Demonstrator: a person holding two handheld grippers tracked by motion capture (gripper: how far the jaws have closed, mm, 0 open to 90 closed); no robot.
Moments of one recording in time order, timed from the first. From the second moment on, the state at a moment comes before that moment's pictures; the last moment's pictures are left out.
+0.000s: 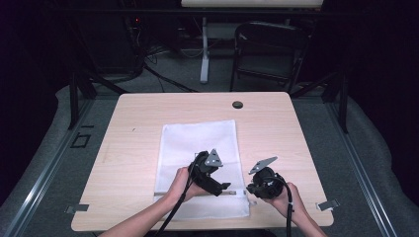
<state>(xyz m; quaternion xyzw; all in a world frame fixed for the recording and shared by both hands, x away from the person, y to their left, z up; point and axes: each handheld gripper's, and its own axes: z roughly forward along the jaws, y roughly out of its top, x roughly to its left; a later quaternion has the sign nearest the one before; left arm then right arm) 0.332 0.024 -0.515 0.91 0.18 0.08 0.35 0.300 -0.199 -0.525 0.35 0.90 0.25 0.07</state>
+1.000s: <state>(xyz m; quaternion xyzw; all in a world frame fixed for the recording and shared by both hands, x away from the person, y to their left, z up) 0.327 -0.005 -0.566 0.94 0.11 0.01 0.32 0.314 -0.181 -0.556 0.33 0.91 0.24 0.03</state>
